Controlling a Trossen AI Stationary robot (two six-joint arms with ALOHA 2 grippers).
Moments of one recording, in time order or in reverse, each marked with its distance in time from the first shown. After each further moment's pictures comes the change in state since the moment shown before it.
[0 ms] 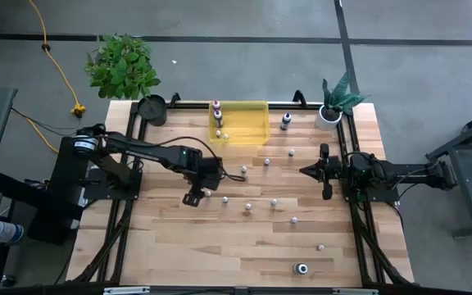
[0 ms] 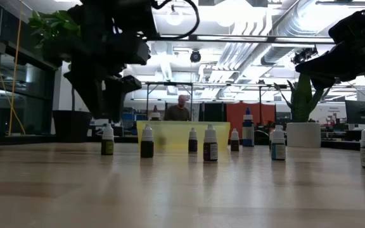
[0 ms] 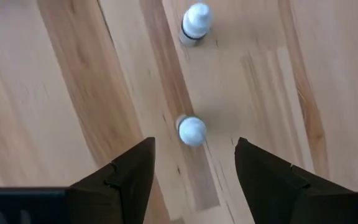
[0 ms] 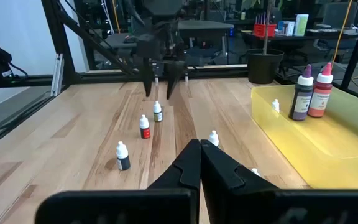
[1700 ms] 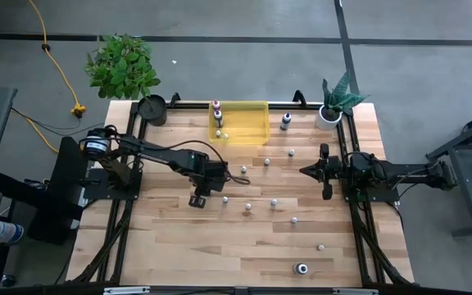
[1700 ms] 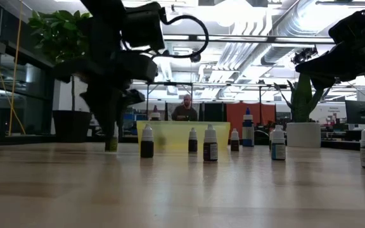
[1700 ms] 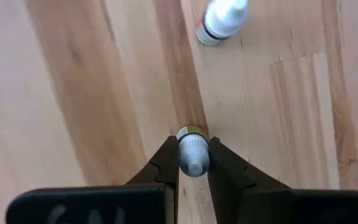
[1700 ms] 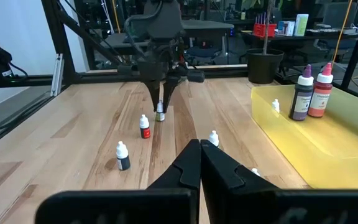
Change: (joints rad) left arm 0.003 0.106 0.020 0.047 -0.029 -0.061; right arm 0.000 0.000 0.000 0.000 0.000 0.000
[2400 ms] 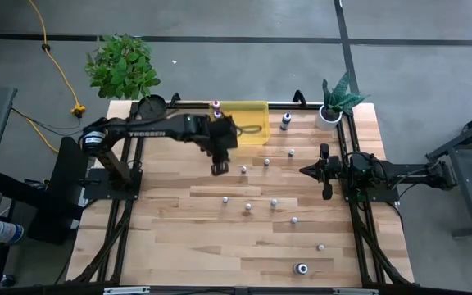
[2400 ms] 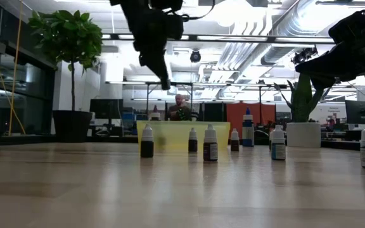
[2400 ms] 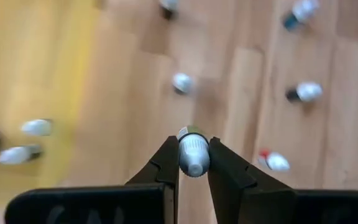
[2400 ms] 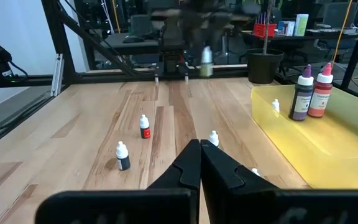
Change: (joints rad) left arm 0.209 -0.029 0.398 -0.190 -0.043 -0.214; right arm 0.000 0.000 0.000 0.000 0.000 0.000
